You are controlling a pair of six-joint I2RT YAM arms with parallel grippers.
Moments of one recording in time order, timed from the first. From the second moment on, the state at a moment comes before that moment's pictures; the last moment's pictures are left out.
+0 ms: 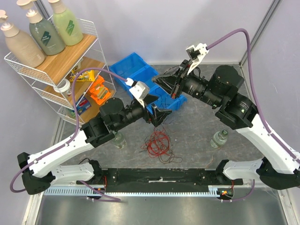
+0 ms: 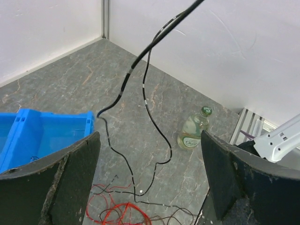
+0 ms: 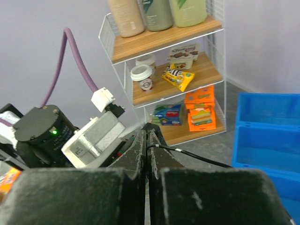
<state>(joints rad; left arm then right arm) -1.02 1.05 1.11 -0.05 -0.02 -0.18 0.88 1.23 1.69 -0.34 -0.14 0.28</state>
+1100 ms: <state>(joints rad) -1.02 1.00 0.91 0.14 -0.07 -0.17 0.88 1.19 1.53 -0.25 -0.09 0.51</state>
